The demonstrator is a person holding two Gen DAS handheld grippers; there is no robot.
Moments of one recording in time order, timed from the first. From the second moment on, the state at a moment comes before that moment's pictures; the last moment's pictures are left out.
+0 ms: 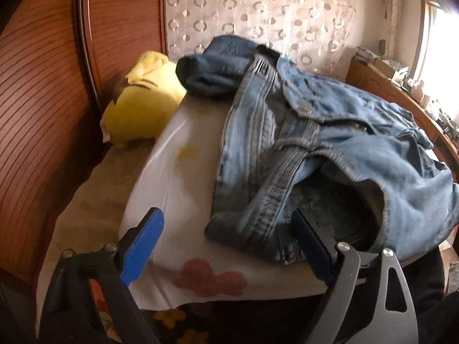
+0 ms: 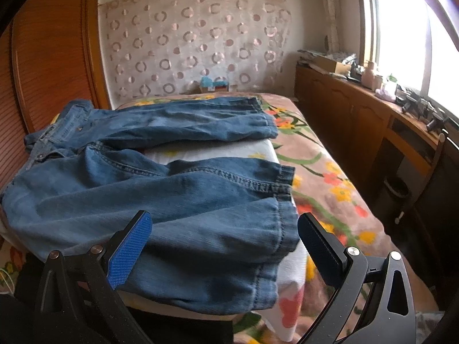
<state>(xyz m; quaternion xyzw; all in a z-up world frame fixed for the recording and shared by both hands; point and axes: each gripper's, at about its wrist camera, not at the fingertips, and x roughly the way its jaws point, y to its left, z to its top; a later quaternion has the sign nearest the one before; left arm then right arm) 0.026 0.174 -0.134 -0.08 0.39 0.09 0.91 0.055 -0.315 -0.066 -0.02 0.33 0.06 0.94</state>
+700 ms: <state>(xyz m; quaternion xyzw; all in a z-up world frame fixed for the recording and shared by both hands) 0.016 0.158 -0.110 -0.08 0.36 0.04 0.93 0.046 -0.347 -0.075 -0.01 0.36 0.05 0.93</state>
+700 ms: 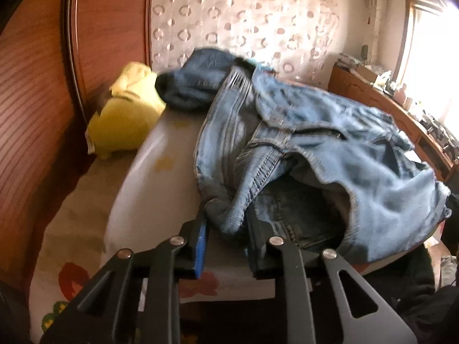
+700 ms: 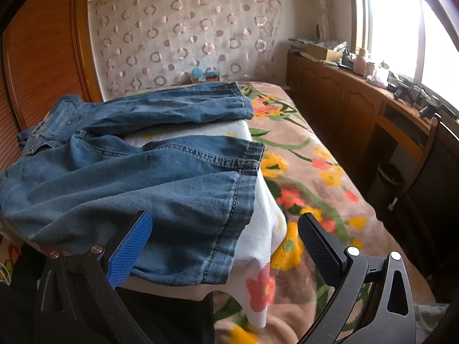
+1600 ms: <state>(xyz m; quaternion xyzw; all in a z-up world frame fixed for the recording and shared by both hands) 0.025 0.142 -0.087 -0.04 0.34 0.04 0.94 0.024 -0.357 -0.088 0.00 0.41 0.10 0.91</state>
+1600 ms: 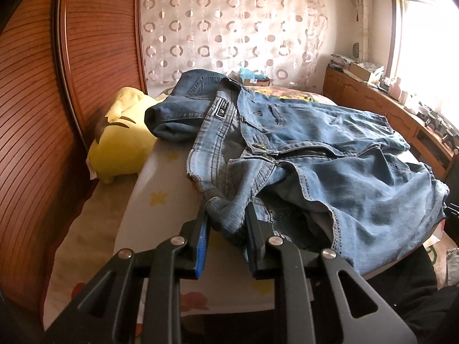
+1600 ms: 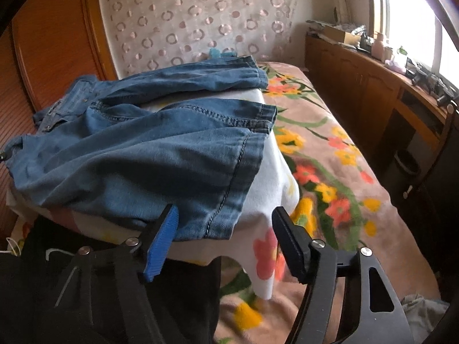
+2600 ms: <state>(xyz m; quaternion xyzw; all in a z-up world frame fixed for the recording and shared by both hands) 0.024 0.137 -0.071 -0.05 0.31 0.04 0.95 0.023 -0.354 -0.058 0.00 0.38 0.12 0.92</state>
